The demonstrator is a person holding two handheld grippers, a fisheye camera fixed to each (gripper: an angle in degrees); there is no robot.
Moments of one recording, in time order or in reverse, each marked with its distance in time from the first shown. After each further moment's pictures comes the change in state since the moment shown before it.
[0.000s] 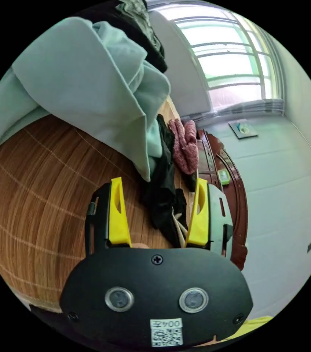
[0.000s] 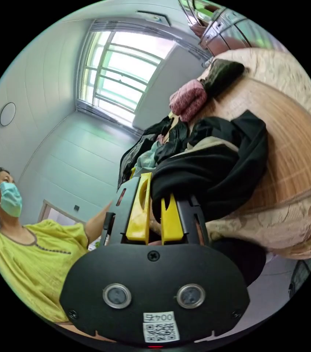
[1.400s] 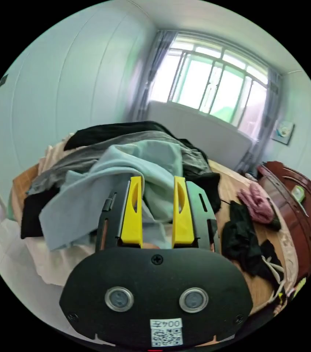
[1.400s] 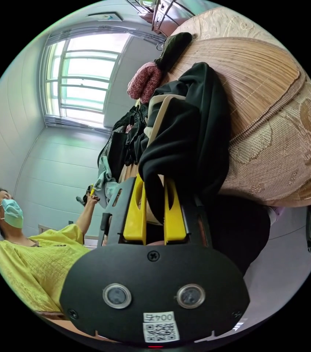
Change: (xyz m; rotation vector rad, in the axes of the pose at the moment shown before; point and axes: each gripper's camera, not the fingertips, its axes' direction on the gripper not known) left arm 0.045 -0.057 -0.208 0.590 -0.654 0.434; right arm 0.105 0.074 0.085 -0.038 0.125 0.242
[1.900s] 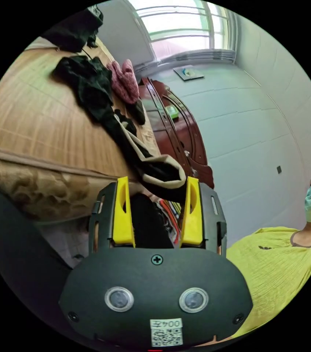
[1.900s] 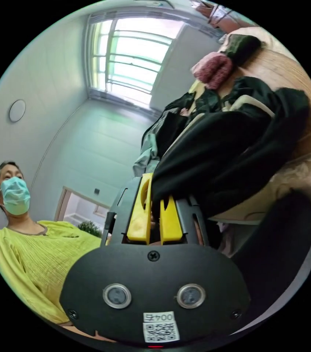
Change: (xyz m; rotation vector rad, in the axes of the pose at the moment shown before) left arm 0.121 0.305 -0.088 -0.746 1.171 -0.162; right arm -0.123 0.103 0.011 -0.135 -0.263 -0.278
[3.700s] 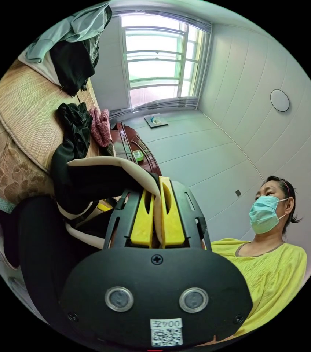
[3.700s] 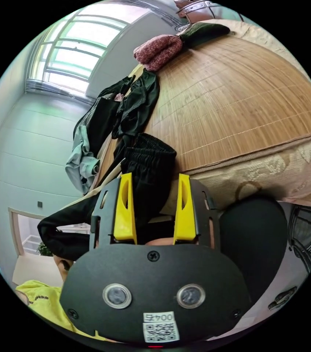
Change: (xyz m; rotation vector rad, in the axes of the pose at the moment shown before) left arm -0.023 0.095 -0.326 0.404 0.258 0.027; right arm 0.212 -0.024 0.155 -0.093 0.505 0.207
